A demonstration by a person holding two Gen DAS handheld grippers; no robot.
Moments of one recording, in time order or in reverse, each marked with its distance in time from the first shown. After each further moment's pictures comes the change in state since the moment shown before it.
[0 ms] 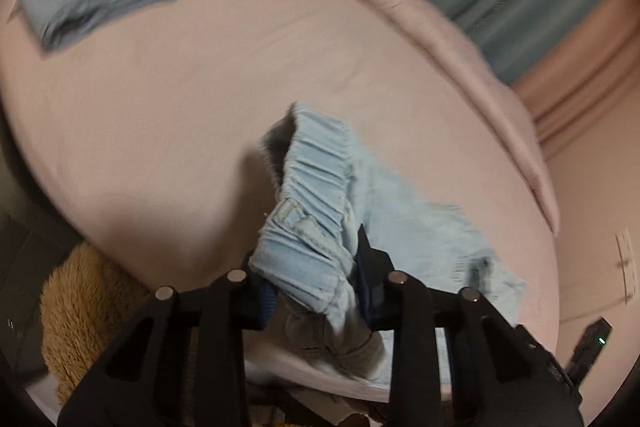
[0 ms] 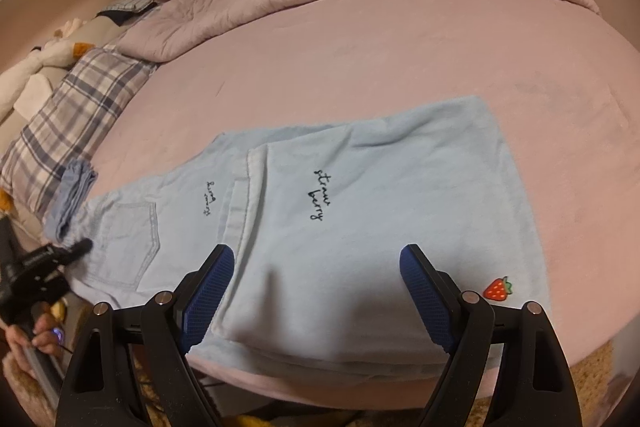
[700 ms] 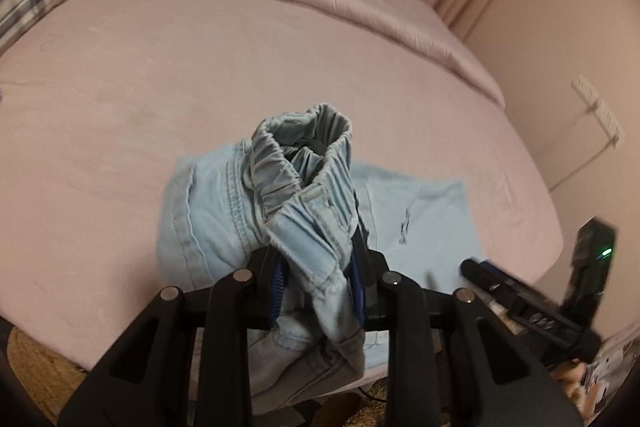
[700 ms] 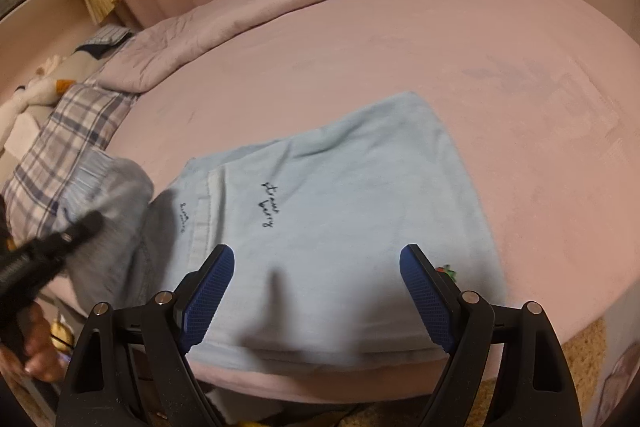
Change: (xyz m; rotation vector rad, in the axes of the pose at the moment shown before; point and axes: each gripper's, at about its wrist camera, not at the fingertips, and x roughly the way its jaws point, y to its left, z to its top) left arm 0.057 -0.138 -0.051 0.442 0.191 -0.159; right arm -0.015 -0.025 -0.009 0.120 -0.039 -0.031
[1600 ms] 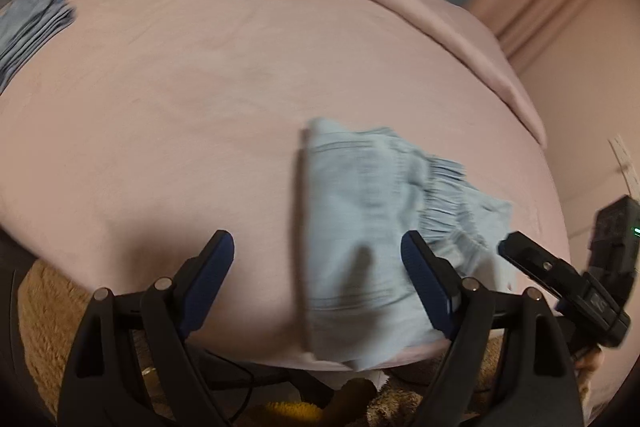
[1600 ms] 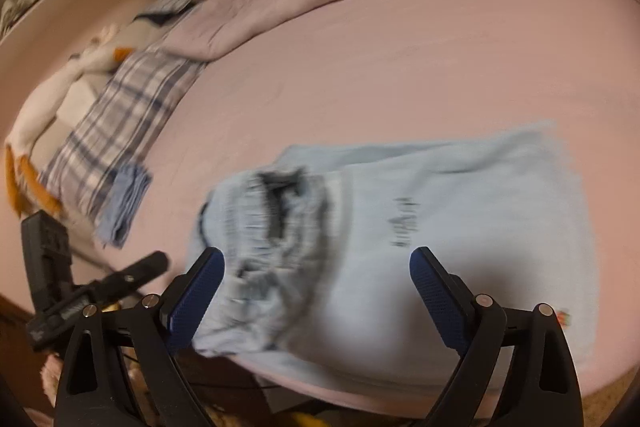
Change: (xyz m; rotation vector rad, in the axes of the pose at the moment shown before) left arm -0.048 0.089 -0.019 -0.242 0.000 0.126; right arm 0.026 0.074 0.023 -0.124 0.121 0.238
